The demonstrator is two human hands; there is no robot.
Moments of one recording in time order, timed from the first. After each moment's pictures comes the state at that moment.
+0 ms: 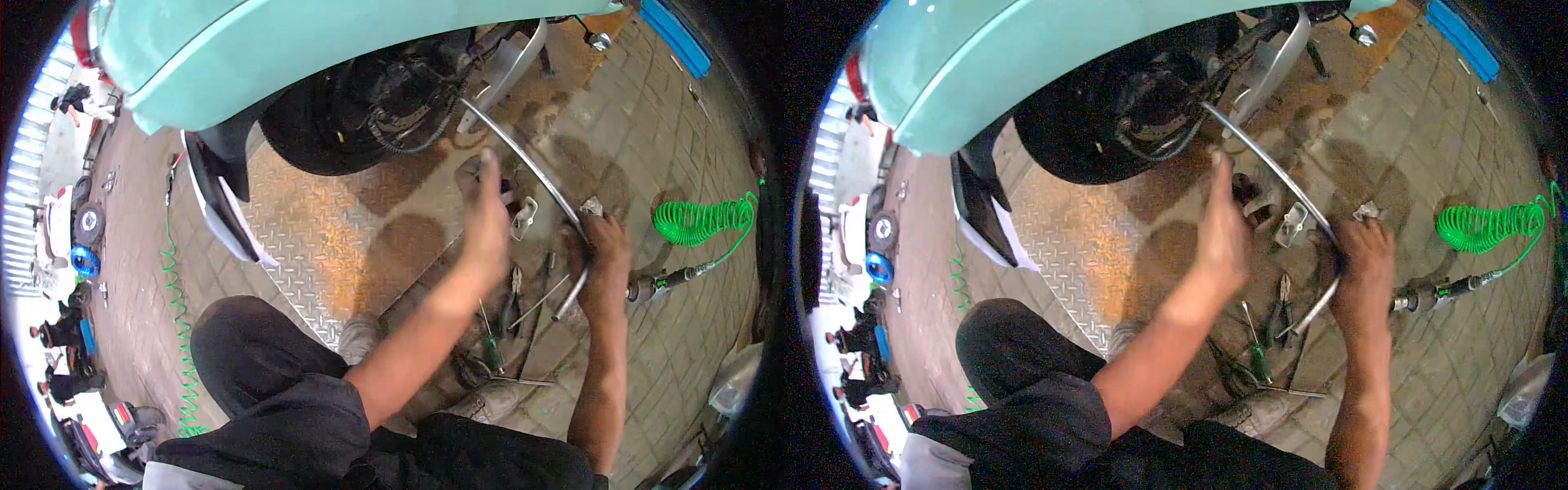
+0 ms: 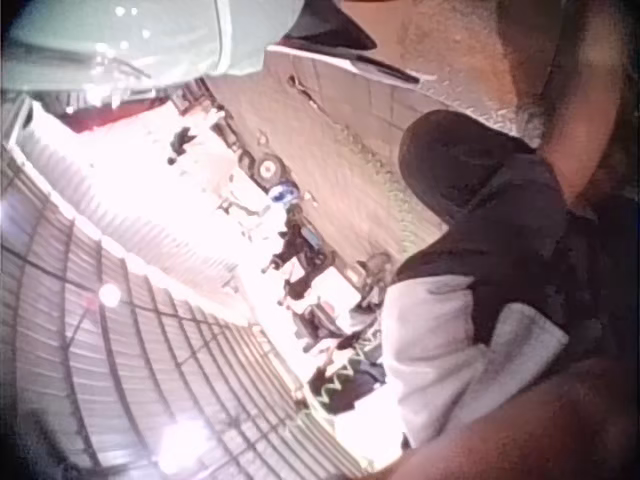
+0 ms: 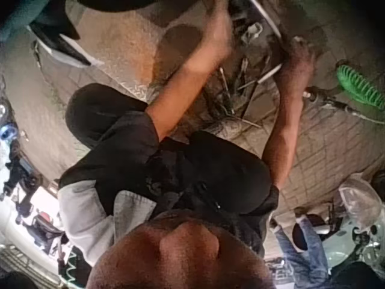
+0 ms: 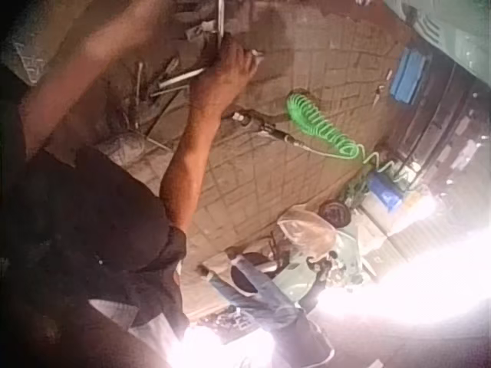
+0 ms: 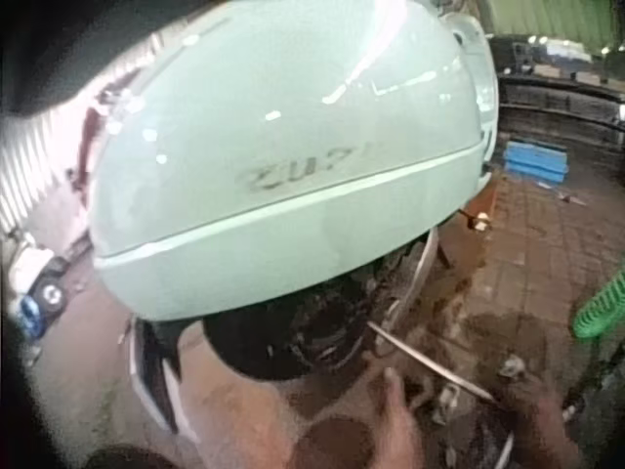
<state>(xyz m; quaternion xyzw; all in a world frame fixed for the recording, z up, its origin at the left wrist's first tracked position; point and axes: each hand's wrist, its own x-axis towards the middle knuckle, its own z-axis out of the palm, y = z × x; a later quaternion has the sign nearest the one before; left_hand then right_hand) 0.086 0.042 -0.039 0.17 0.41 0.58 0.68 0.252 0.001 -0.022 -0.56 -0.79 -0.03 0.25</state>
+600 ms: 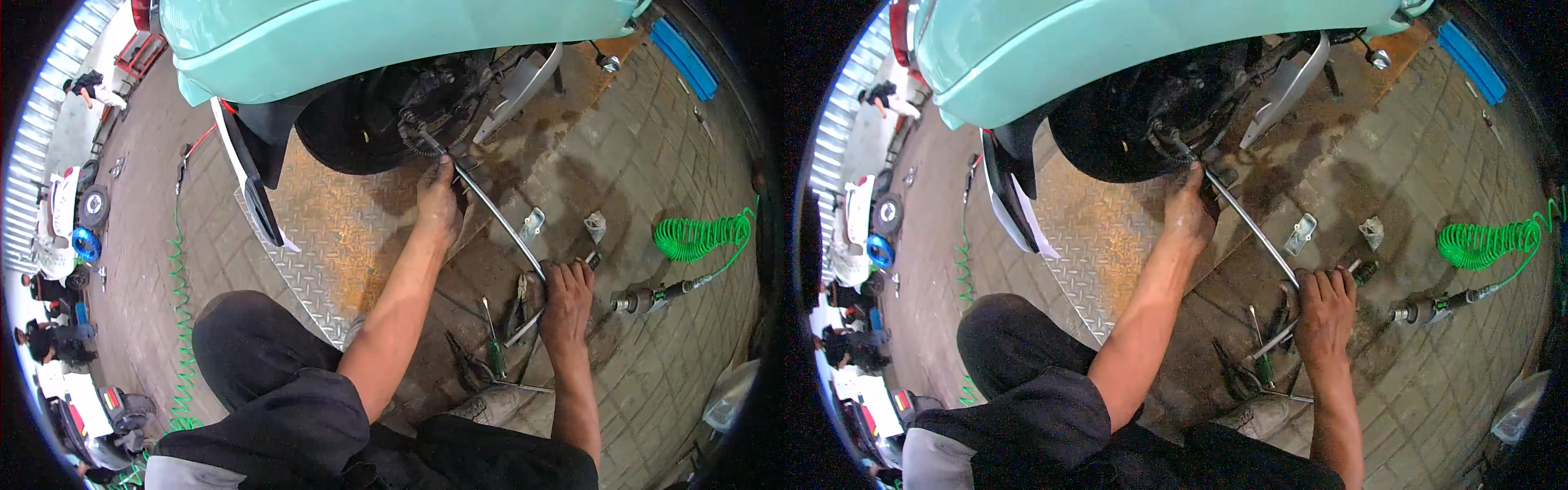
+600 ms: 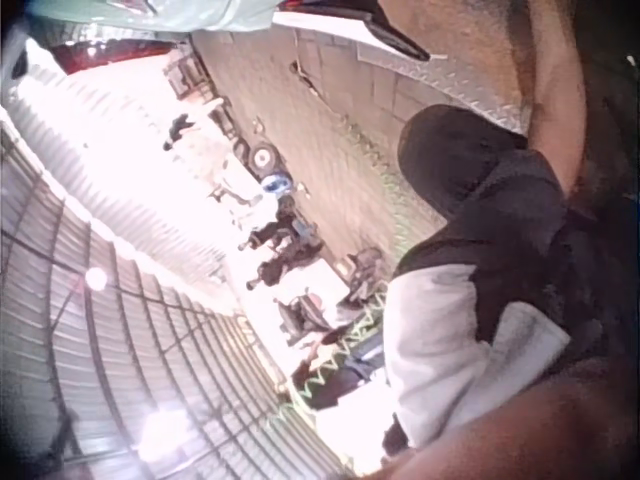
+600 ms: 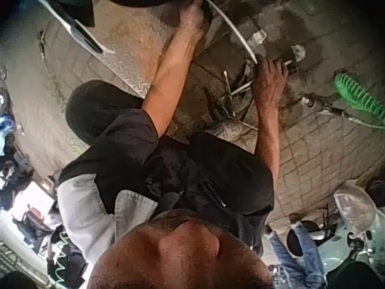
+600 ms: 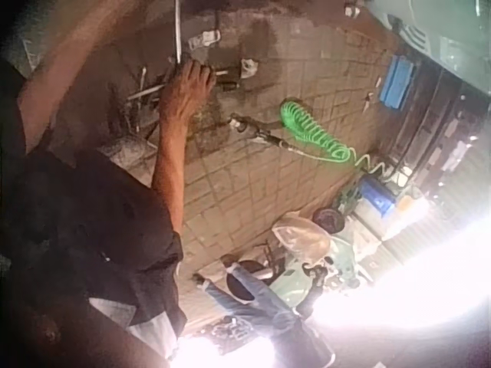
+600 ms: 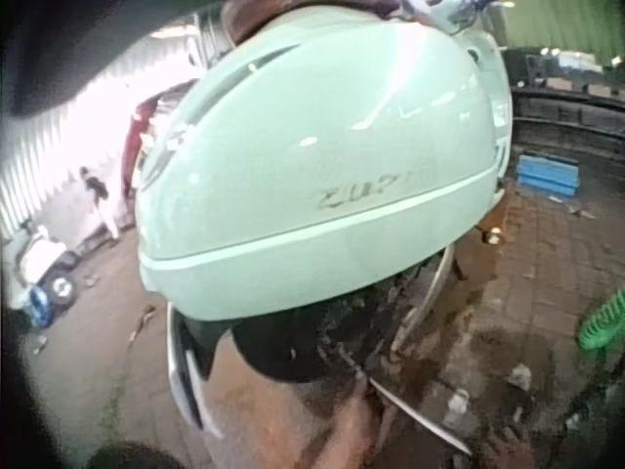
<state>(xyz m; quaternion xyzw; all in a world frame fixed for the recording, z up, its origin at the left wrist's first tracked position) 0.013 0.070 -0.094 0.16 0.36 0.65 0.65 0.218 -0.047 -0.051 -0.56 -0.81 -0.02 0.20</state>
